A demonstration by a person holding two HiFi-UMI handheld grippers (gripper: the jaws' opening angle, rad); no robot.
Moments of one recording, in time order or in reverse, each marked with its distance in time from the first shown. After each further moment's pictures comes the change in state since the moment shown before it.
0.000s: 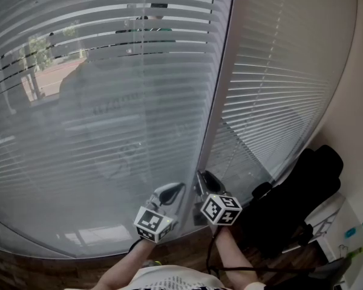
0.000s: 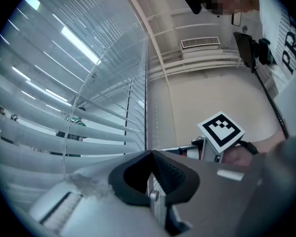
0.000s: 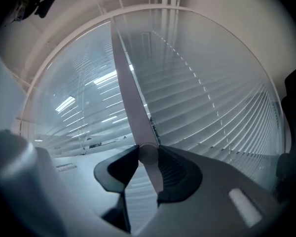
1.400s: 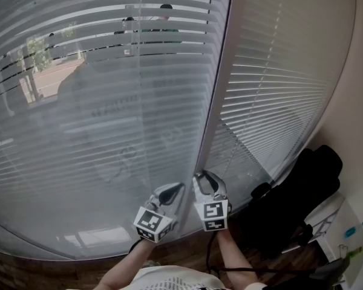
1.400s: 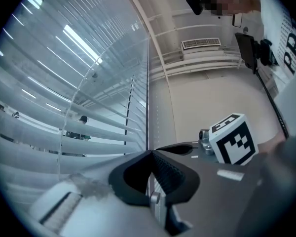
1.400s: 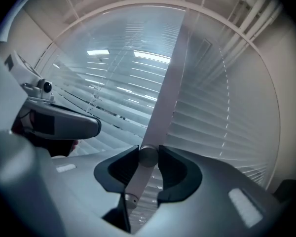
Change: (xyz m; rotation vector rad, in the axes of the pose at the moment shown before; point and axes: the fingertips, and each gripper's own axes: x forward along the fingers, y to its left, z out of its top) left arm 0.008 0.004 -0.003 -0.012 -0.007 0.000; right arm 0.001 0.014 0.000 -0.699 0.083 -0.039
